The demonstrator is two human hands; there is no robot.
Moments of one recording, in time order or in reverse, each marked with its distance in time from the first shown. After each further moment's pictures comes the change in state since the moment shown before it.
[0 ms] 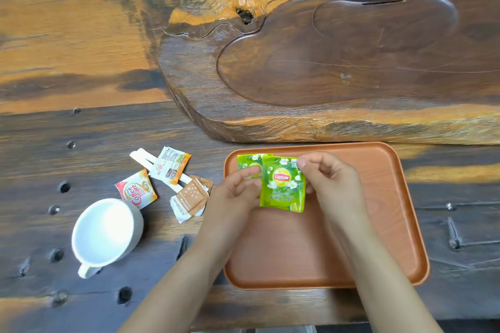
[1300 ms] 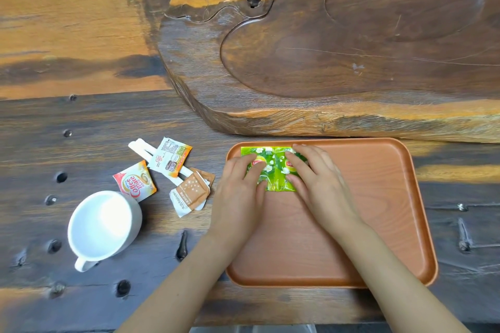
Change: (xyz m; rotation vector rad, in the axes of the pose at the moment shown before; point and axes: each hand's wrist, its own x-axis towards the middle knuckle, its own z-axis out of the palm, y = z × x) left_hand 0.029 -0.033 -0.002 1.194 0.164 0.597; right_hand 0.022 0.053 -0.008 -1.155 -0.144 -0.694
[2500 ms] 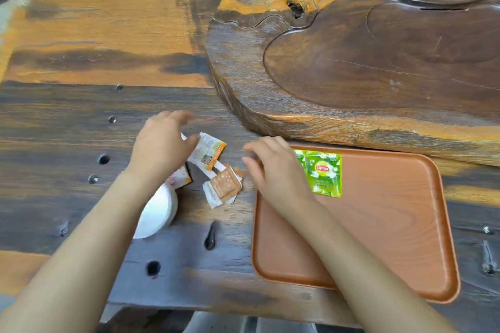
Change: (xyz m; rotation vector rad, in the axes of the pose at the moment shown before) left_hand 0.040 -0.109 -0.124 0.085 -0.020 -0.350; right_hand 0.058 -0.112 -0.003 0.322 -0.113 -0.032
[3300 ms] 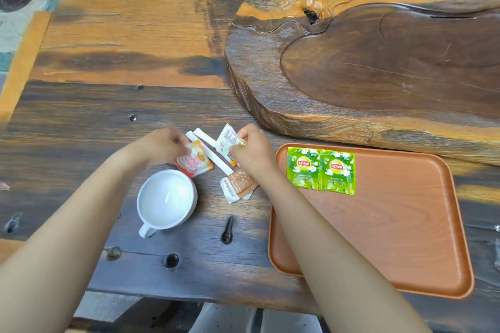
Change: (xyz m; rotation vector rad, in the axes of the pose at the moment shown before) left_hand 0.021 -0.061 -0.005 -0.176 -0.433 -0.163; right_hand 0.057 -0.030 0.059 0.354 -0.103 0.457
